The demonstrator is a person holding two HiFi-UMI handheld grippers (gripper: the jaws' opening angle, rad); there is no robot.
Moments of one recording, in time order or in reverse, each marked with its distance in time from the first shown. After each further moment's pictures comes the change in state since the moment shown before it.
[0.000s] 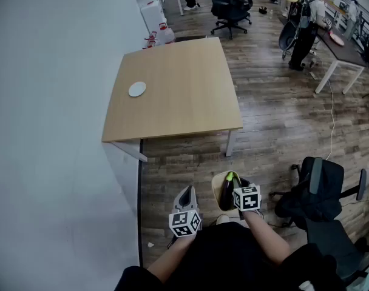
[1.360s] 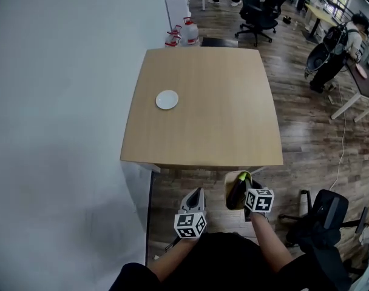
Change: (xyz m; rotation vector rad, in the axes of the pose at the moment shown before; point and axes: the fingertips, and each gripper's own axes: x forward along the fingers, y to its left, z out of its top) left arm 0.147 0.230 0.119 -0.129 0.029 -0.064; right arm 0.206 0.101 0.188 0.096 0.011 -0.078
